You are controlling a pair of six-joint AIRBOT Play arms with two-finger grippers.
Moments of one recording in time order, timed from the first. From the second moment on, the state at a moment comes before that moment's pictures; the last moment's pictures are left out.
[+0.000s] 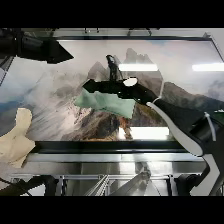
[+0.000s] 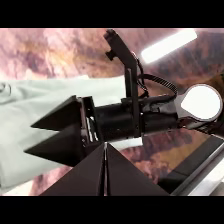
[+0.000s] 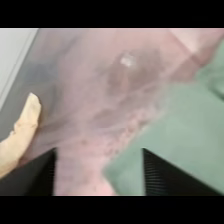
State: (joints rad) left arm -0.05 -1.32 1.61 0.85 -1.32 -1.23; right arm 0.59 -1.96 1.61 -0.12 0.55 0.78
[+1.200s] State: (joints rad) left arm -0.08 -1.29 1.44 0.84 -1.39 -1.19; right arm 0.12 -1.56 1.00 -0.62 0.86 1.30
